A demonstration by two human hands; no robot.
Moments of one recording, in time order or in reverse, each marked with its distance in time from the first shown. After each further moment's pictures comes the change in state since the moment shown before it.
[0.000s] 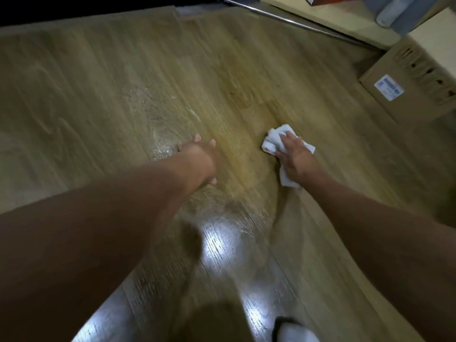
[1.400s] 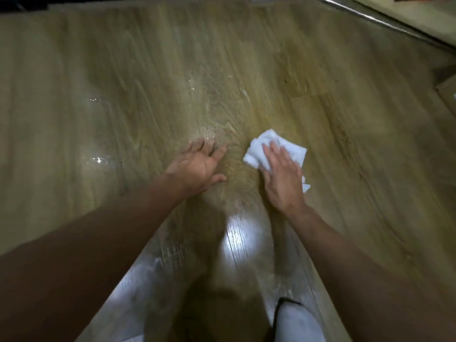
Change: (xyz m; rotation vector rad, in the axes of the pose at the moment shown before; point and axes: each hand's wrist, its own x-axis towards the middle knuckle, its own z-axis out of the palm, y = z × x) left_hand -0.080 -0.013 0.121 -0.407 0.471 -0.110; right_hand -0.058 -0.110 0.059 0.205 0.131 -0.172
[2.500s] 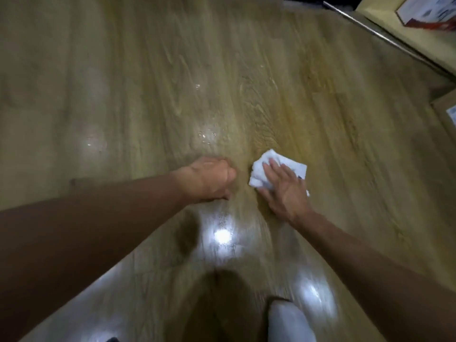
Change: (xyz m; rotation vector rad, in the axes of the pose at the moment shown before) left_hand -0.102 -0.001 0.028 0.015 -0.097 0.202; right_hand -0.090 -0.056 0.003 -0.260 -0.241 -0.060
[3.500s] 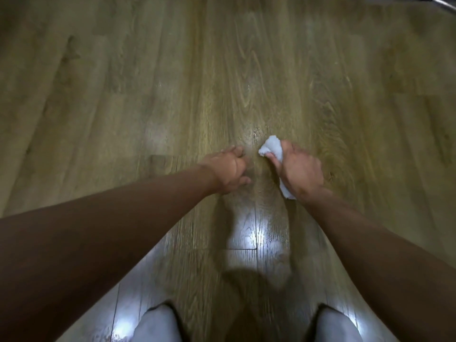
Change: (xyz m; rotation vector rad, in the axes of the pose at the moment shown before) left_hand -0.077 -0.045 0.027 -0.202 0.006 -0.334; right_hand 0.056 -0.107 0.012 -0.026 0.265 -0.164
